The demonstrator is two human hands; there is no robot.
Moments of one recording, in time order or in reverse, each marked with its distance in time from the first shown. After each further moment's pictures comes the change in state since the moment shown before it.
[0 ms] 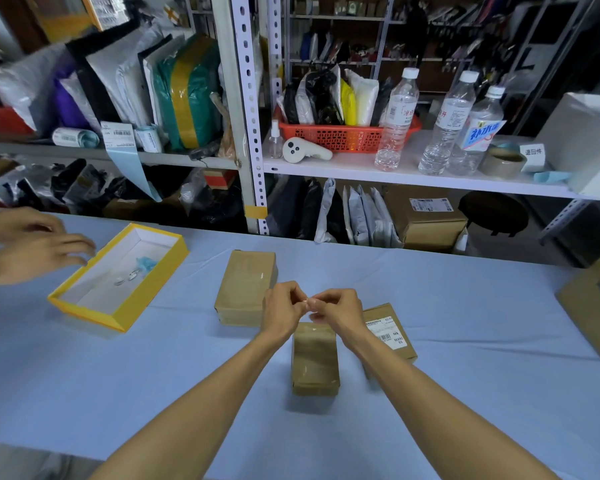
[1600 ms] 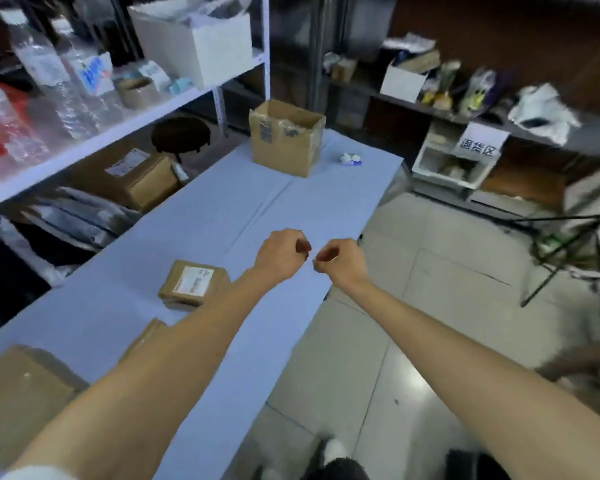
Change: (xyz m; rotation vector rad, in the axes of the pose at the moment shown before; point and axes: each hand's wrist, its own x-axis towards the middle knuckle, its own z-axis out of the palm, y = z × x) left_hand -0.143 0.155 0.148 0.293 -1.047 0.911; right_hand -0.255 0.065 -0.138 -0.104 1.087 0.355
